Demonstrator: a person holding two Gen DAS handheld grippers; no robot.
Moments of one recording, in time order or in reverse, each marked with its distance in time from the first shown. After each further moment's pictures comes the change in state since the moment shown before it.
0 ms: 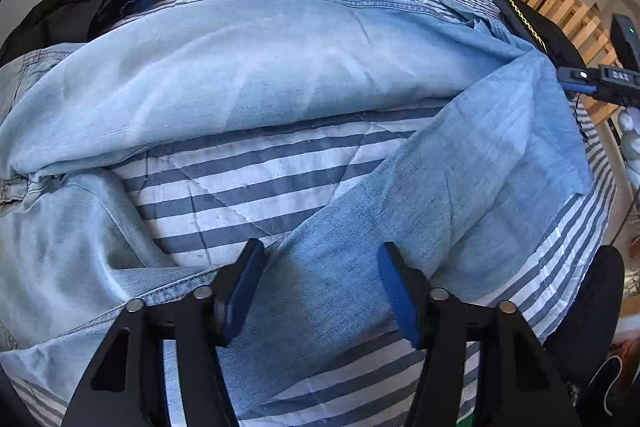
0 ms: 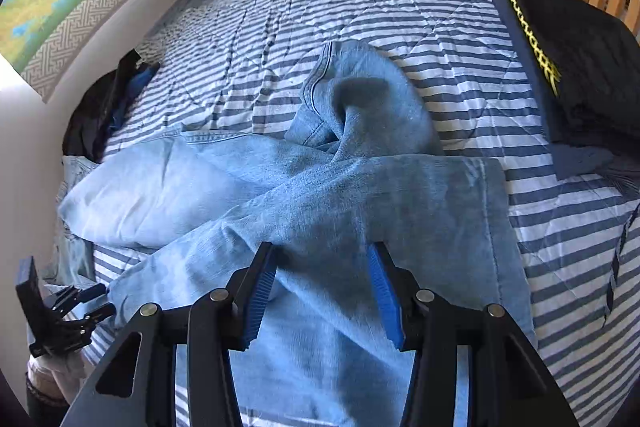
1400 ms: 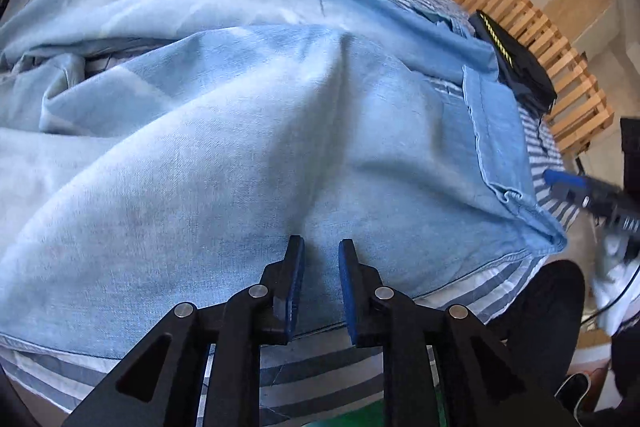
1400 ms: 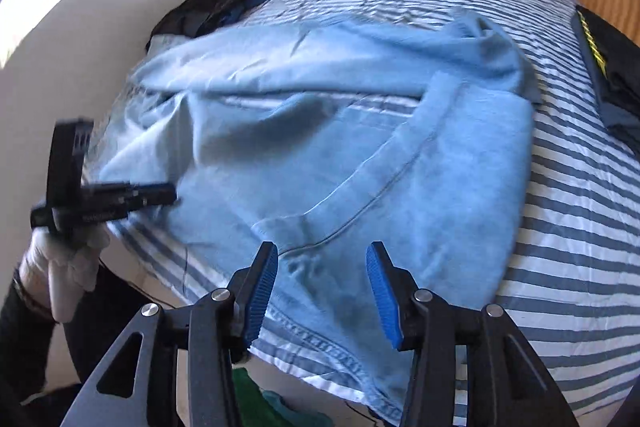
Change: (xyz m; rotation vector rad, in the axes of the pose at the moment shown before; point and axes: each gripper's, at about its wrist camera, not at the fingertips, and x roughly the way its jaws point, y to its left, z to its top) left arm -0.004 -0.044 -0.075 -0.201 -0.067 -0.165; right arm -0.029 0.088 -0.161 -0.369 0.007 0.110
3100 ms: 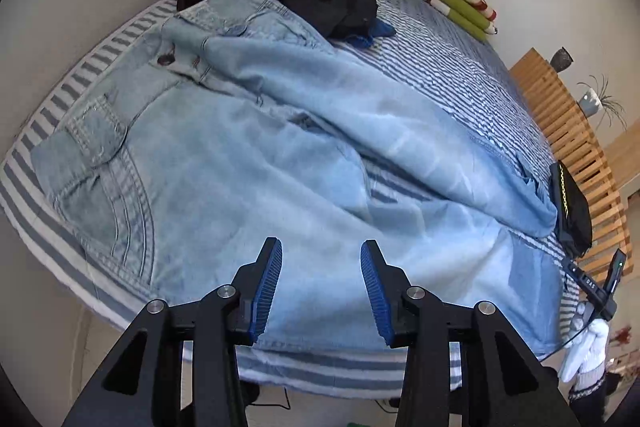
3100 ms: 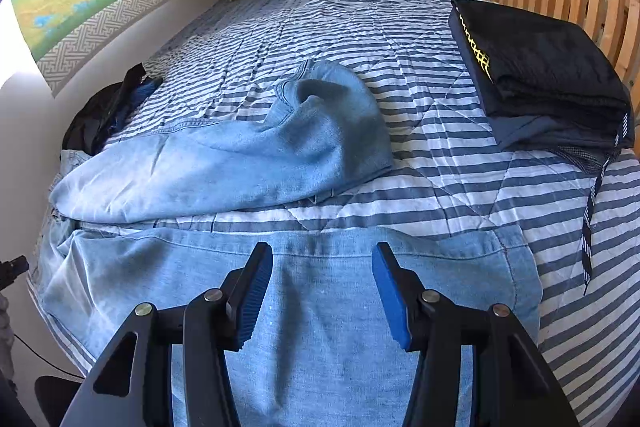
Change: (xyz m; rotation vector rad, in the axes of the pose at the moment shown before) left arm -0.162 0.143 0.024 -0.341 -0.213 0.229; right arm -0.018 -0.140 0.056 0.319 -0.188 -0.184
